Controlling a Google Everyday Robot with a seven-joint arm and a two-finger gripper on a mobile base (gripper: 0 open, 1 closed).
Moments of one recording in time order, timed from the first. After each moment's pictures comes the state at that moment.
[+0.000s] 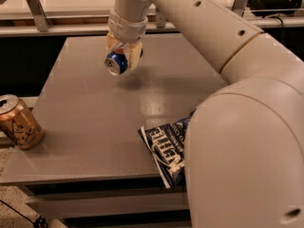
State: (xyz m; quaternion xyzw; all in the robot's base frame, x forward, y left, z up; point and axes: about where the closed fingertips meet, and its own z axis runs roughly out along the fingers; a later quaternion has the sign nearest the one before) arm 0.672 0.091 0.890 -0.95 0.25 -0.04 0.17
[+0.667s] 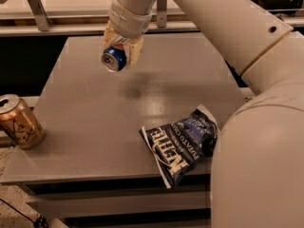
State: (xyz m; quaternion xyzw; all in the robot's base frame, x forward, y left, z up) arm 0.641 0.087 0.921 -0.95 0.24 -0.03 0.21
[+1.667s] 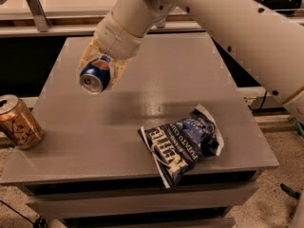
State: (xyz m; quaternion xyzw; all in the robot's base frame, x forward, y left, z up) arm 0.548 0.132 0.929 -0.94 0.10 0.02 0.32
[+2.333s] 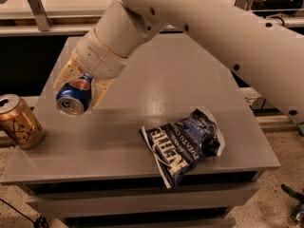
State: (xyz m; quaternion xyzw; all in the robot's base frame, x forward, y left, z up) arm 0.479 0.167 0.925 -0.93 0.01 0.05 0.37
